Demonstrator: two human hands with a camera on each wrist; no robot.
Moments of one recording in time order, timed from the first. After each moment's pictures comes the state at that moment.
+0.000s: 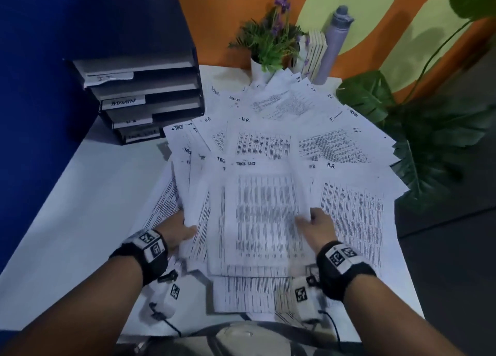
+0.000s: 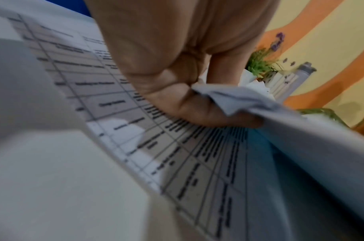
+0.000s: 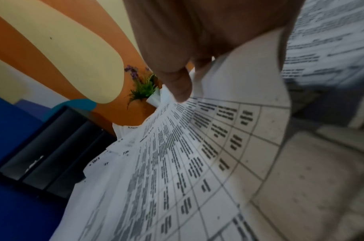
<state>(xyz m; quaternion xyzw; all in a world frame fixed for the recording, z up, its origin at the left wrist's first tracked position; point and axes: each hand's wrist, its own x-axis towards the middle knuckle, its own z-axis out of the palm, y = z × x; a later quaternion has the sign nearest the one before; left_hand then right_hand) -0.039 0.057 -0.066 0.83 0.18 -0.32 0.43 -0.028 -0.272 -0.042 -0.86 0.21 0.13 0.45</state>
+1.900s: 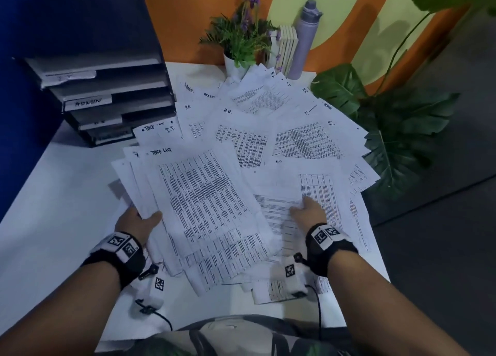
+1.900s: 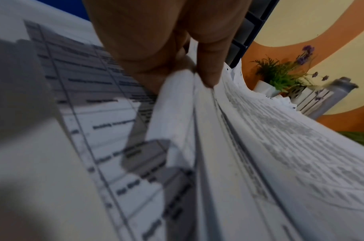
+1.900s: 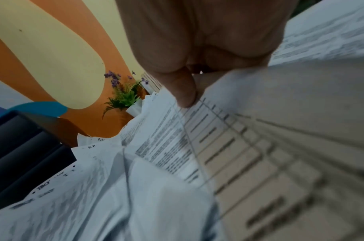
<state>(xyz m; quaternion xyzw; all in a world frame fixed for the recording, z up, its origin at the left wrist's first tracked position) -0.040 0.067 -0.089 0.82 0.30 -0.09 0.48 -0.008 -0.315 -0.053 -0.91 0.22 0.12 0.33</state>
